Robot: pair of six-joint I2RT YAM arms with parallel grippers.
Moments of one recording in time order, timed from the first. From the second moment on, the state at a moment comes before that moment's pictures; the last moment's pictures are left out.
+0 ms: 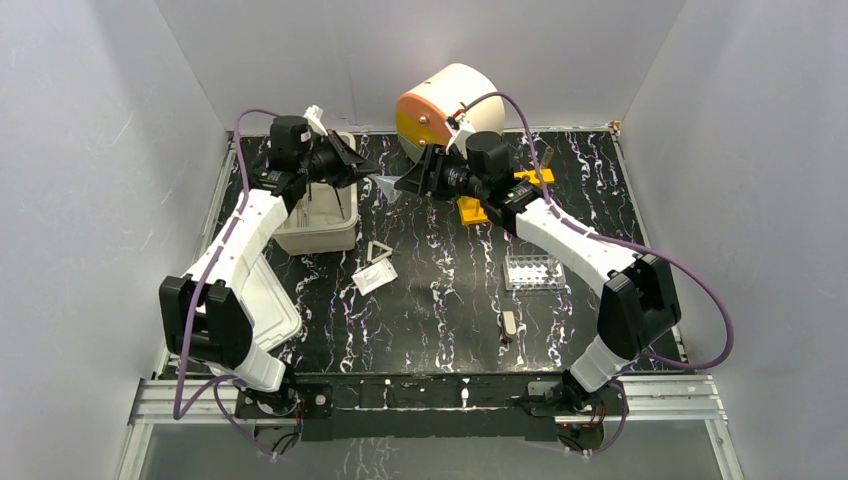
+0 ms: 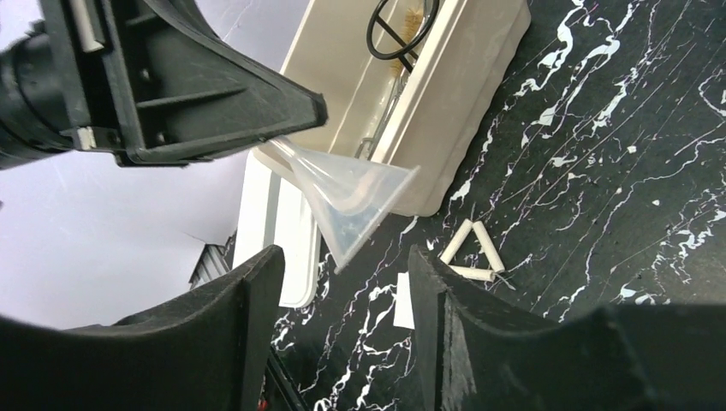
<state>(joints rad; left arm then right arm) -0.21 1.53 1.34 -0.29 0.50 -0.89 0.65 1.61 1.33 -0.01 -0.36 0.68</state>
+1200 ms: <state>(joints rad) -0.07 1.70 1.55 -0.74 -0.26 -0.30 0.63 1.59 1.33 -0.08 -0.28 0.62</state>
